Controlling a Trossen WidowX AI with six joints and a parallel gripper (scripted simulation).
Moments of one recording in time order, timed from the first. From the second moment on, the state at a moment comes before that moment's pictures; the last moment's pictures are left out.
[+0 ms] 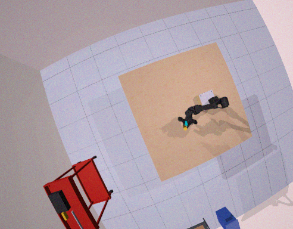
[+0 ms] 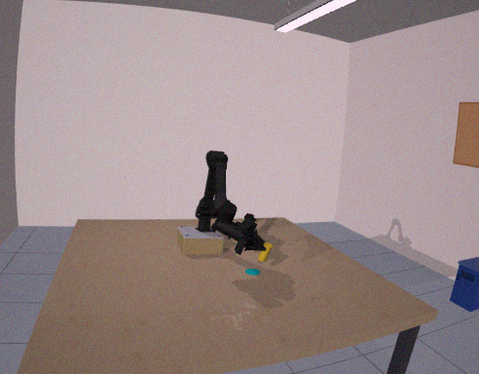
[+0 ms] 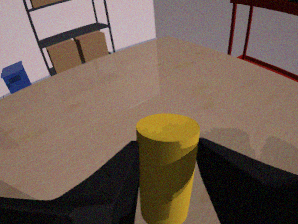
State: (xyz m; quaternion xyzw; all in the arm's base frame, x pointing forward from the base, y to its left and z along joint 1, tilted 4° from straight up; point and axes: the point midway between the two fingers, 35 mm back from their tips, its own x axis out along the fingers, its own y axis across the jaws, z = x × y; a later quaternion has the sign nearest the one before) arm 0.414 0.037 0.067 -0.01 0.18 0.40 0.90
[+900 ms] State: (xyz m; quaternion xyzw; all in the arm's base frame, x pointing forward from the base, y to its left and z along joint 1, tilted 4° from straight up) arm 0.391 0.033 0.075 0.00 0.12 0.43 0.90
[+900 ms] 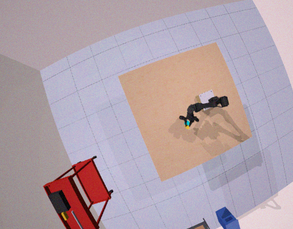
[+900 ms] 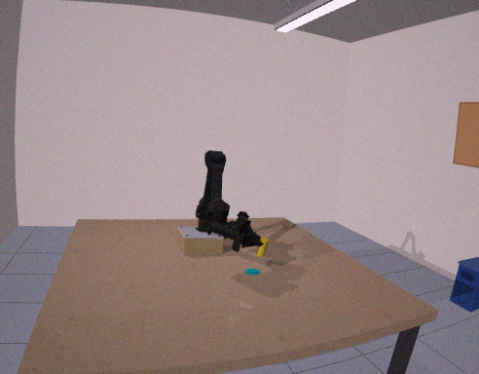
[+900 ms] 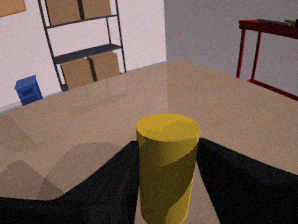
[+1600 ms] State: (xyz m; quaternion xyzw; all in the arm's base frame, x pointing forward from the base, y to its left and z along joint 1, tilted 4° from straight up) arm 0.369 0.031 0.082 0.01 0.07 0.45 0.89
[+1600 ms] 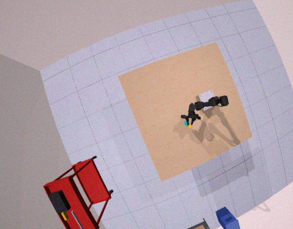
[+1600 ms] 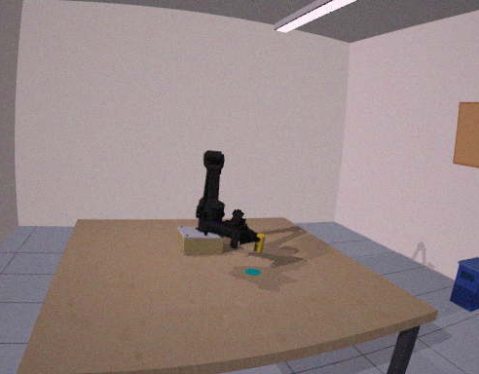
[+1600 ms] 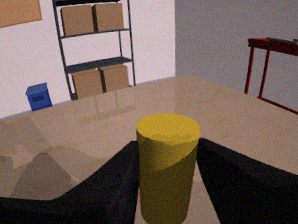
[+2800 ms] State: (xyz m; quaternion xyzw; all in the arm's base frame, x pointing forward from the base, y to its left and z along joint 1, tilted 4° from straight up) arm 0.339 0.030 0.088 0.00 0.03 0.48 0.88
